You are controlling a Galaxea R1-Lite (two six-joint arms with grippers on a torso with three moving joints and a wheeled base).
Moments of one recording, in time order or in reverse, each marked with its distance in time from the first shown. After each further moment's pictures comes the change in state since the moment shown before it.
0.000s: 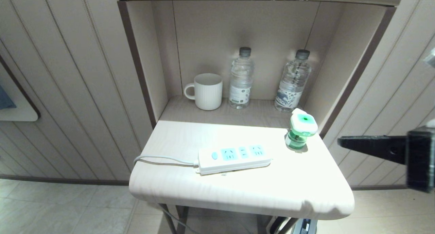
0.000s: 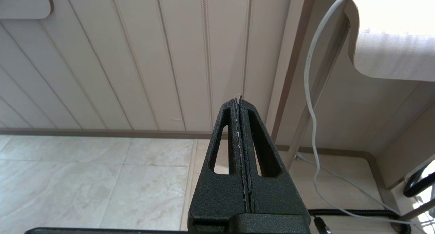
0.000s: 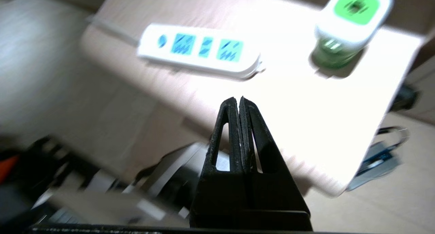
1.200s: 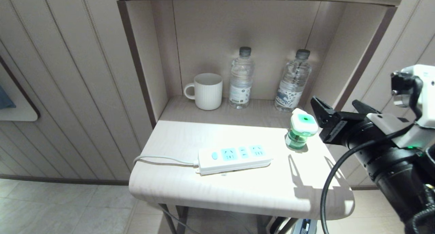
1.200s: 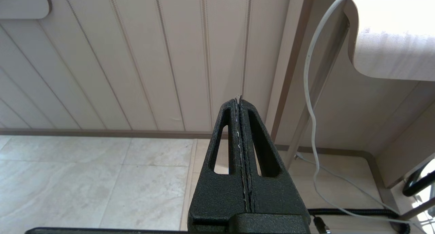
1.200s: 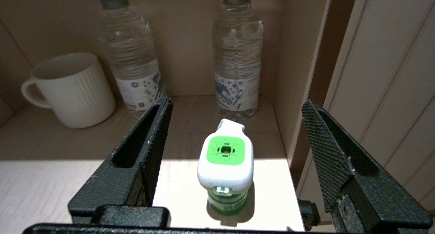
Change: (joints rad) left arm 0.000 0.000 0.000 0.000 0.000 0.000; right arm -0.046 0.272 0.584 -1.552 -0.541 -0.444
